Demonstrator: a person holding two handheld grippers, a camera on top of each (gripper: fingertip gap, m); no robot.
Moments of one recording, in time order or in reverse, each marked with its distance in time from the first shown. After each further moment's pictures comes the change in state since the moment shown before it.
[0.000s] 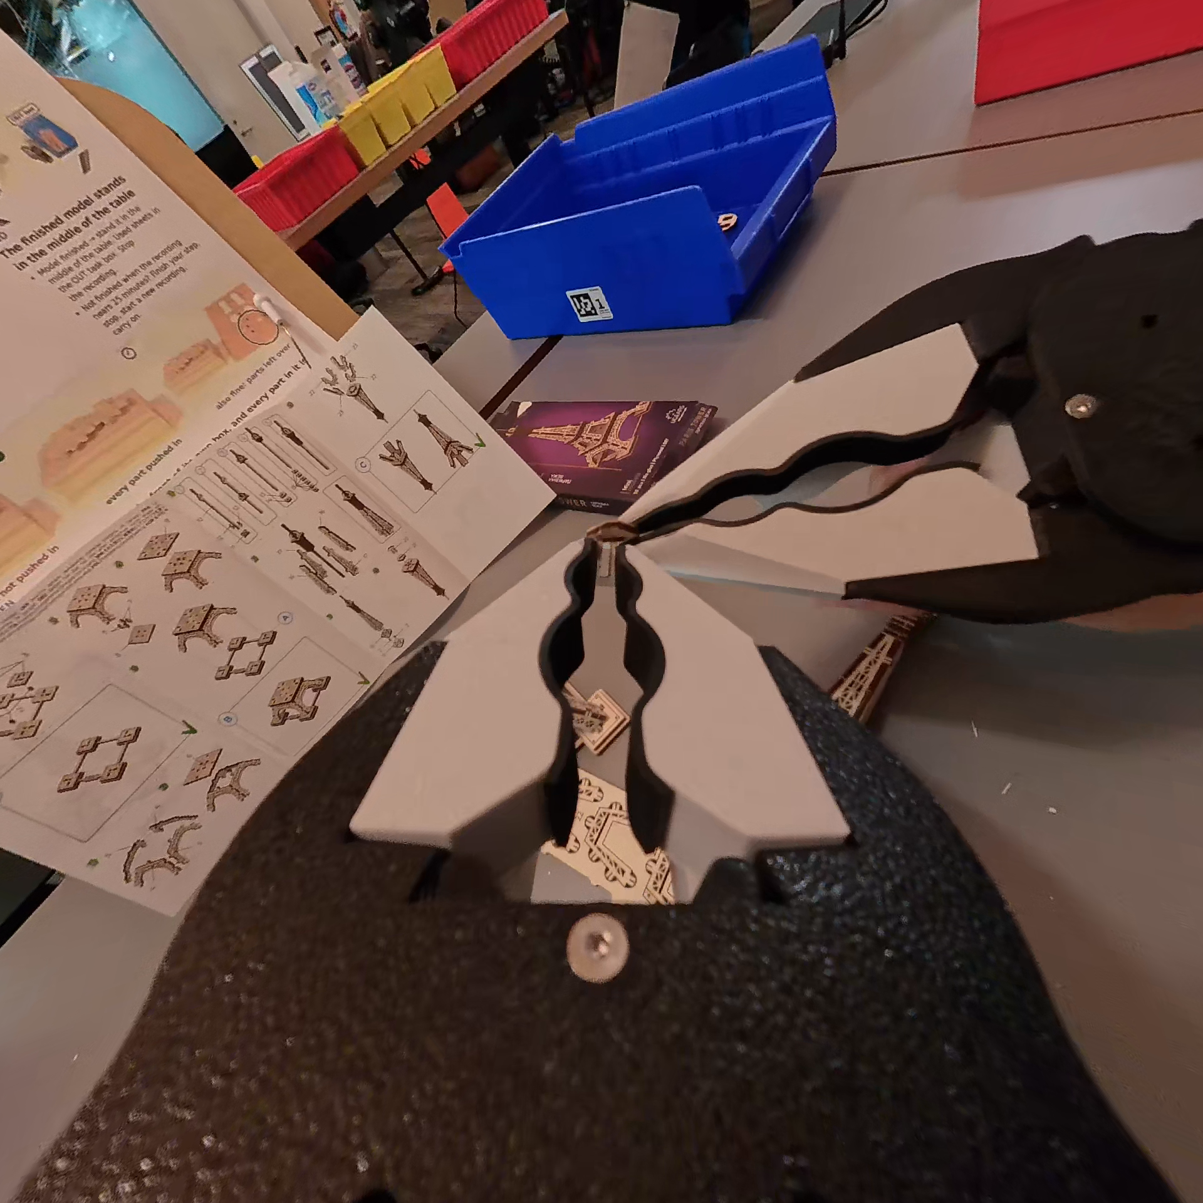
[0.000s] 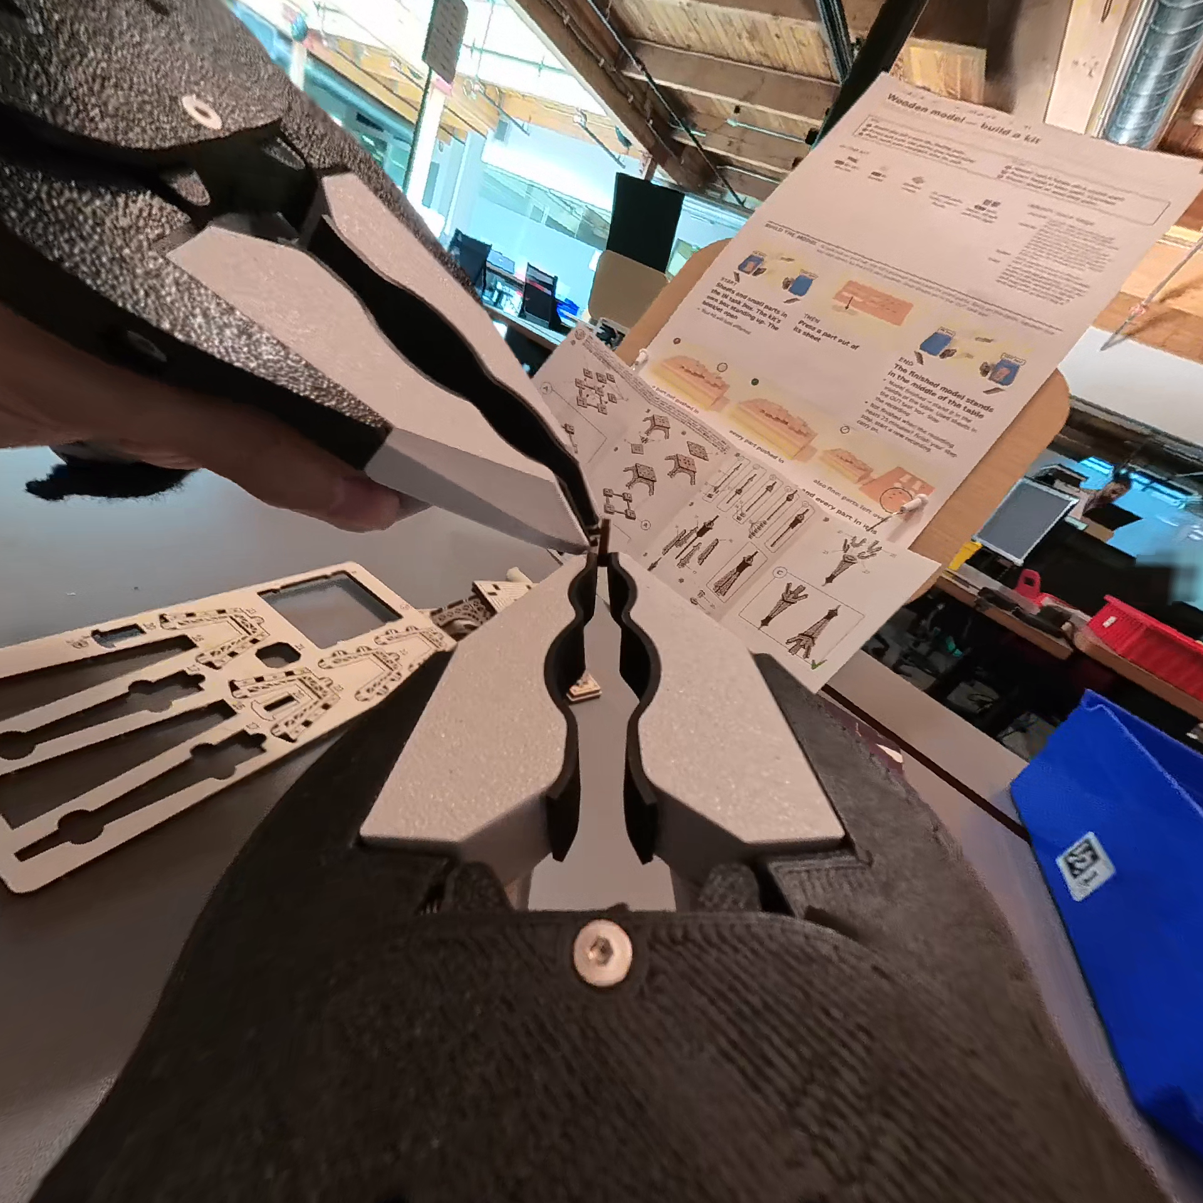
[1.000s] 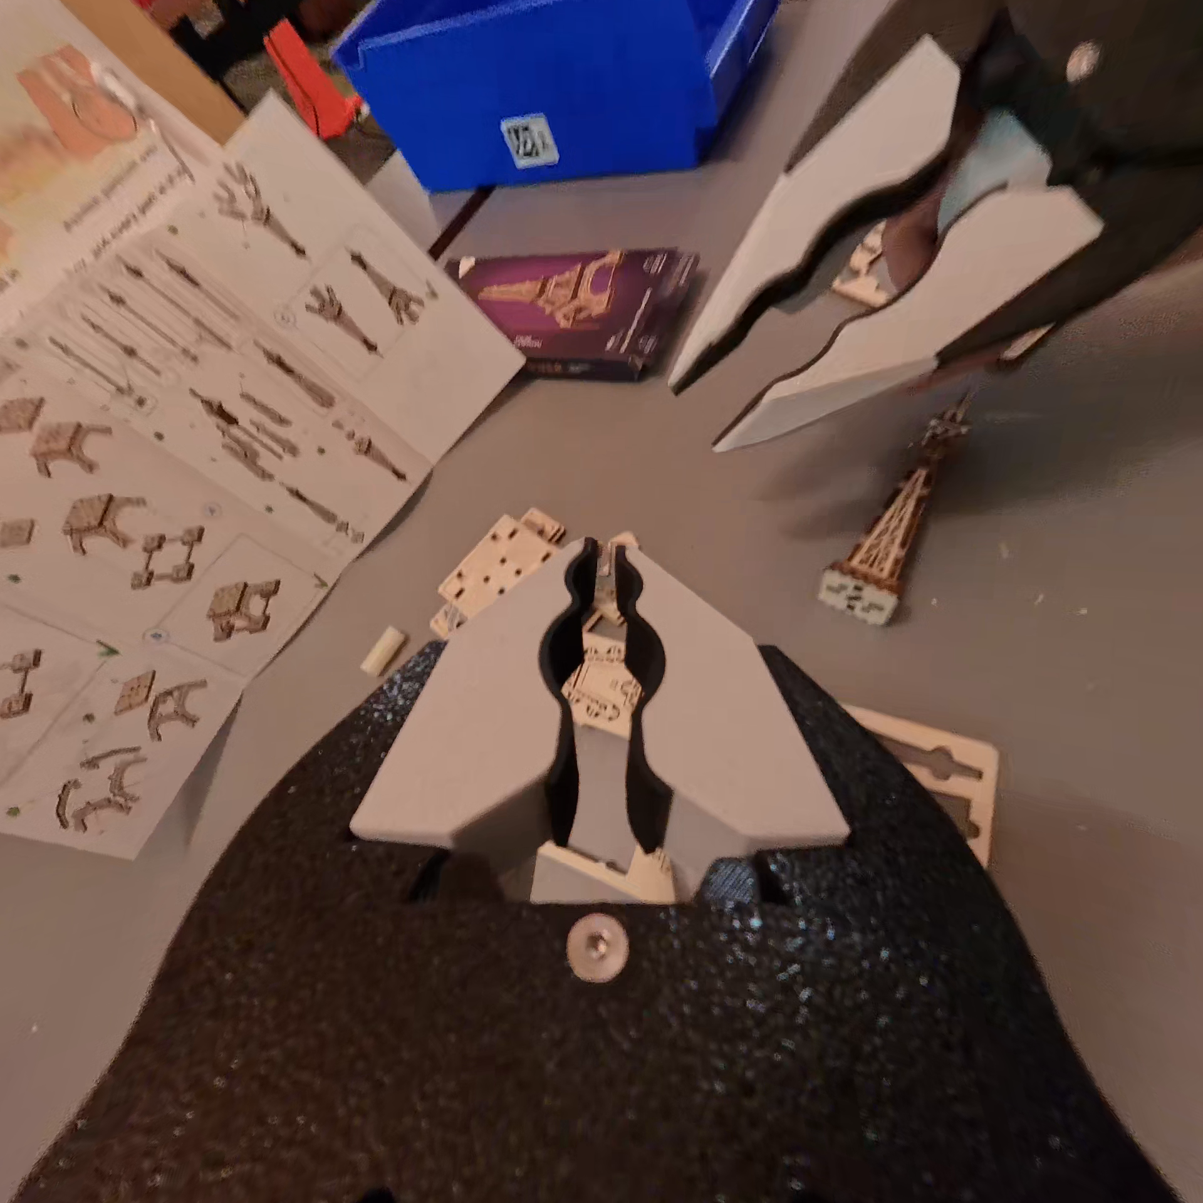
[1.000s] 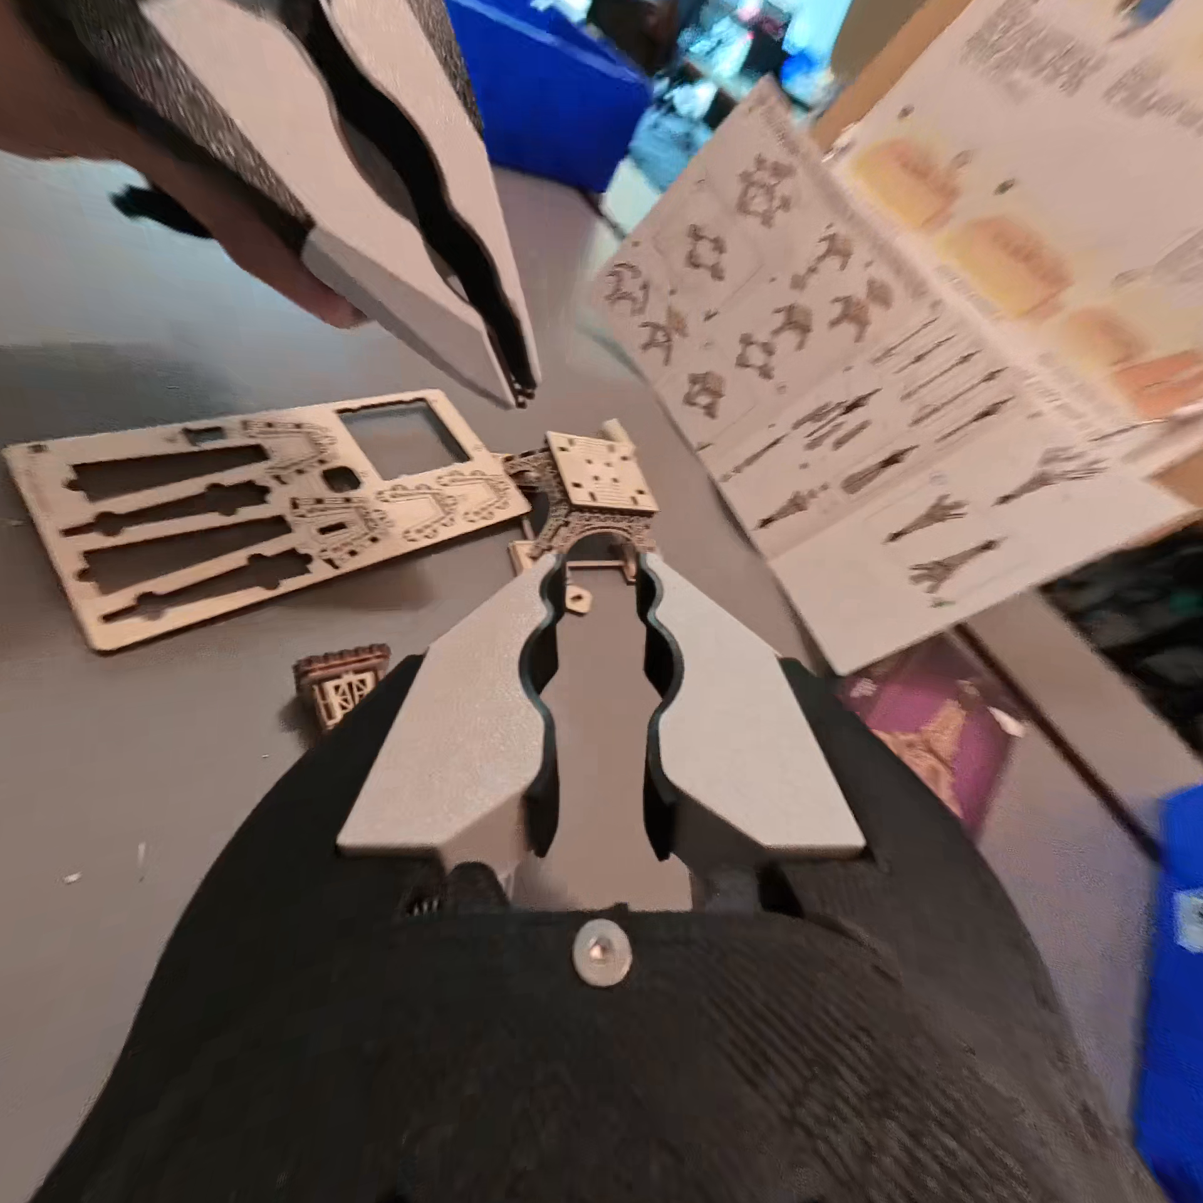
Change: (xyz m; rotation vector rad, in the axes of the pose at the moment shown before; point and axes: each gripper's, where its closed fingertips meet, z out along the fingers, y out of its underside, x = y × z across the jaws) left arm -0.020 0.057 -0.011 -0.130 0.176 -0.033; right arm -0.009 0.044 0.000 -0.292 -0.341 -0.021
